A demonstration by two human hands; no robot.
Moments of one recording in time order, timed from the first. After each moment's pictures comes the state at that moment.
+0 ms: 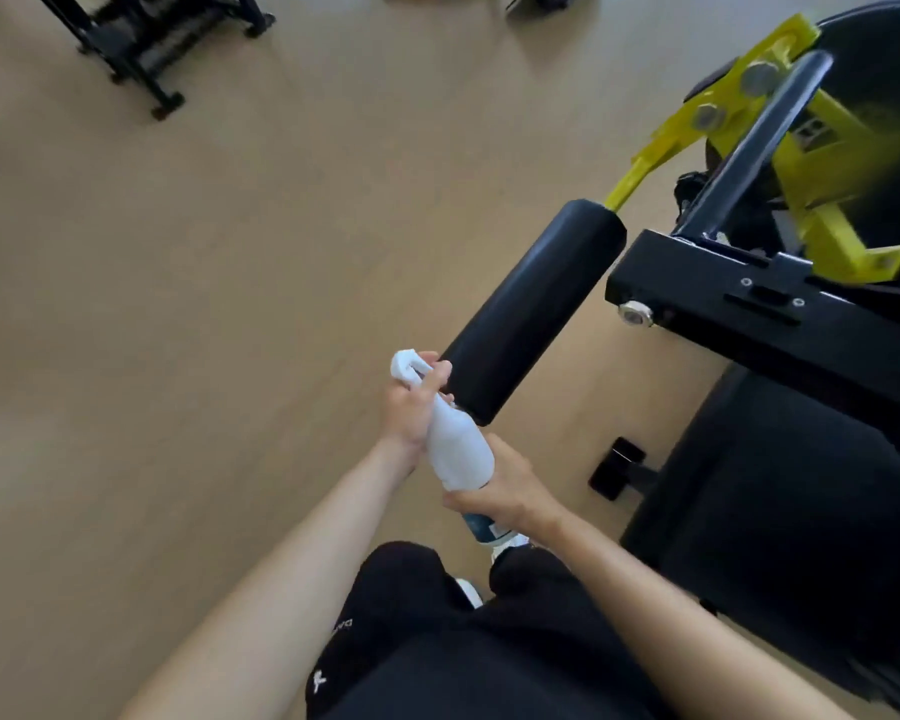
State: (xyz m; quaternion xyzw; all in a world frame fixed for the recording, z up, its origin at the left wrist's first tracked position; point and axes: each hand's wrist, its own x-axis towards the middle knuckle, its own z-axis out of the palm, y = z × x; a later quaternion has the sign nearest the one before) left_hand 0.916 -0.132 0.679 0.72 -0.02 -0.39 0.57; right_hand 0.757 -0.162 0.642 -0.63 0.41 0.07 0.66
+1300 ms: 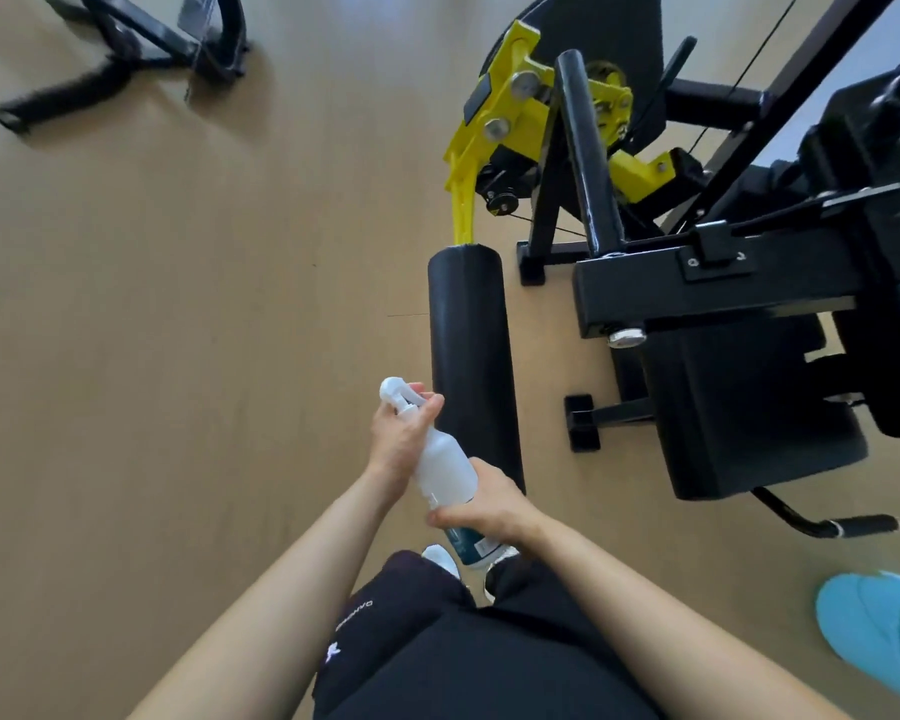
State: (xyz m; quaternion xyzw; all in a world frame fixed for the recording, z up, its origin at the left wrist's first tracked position) left_hand 1.074 -0.281 0.622 0.70 -0.29 -0.56 0.33; right_hand 0.932 -0.208 0.632 -0.44 0.62 -0.09 0.64
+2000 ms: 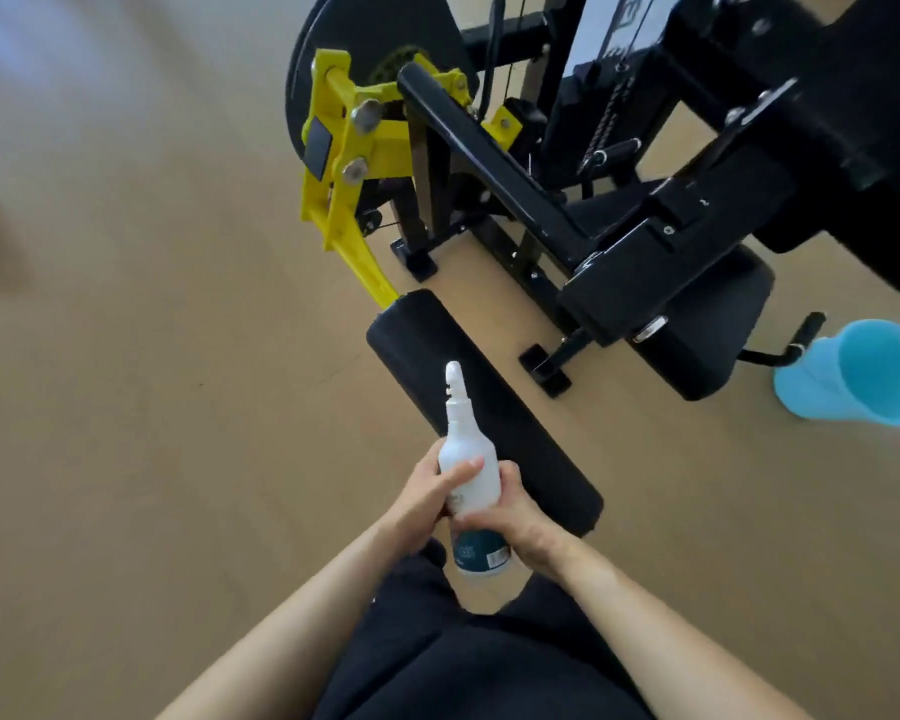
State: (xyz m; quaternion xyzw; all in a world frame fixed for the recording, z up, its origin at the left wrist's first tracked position) left_hand 1.139 -0.410 0.602 0.40 -0.43 -0.81 0.00; right_hand 1.032 -0.293 0.602 -0.10 0.68 -0.37 0.63
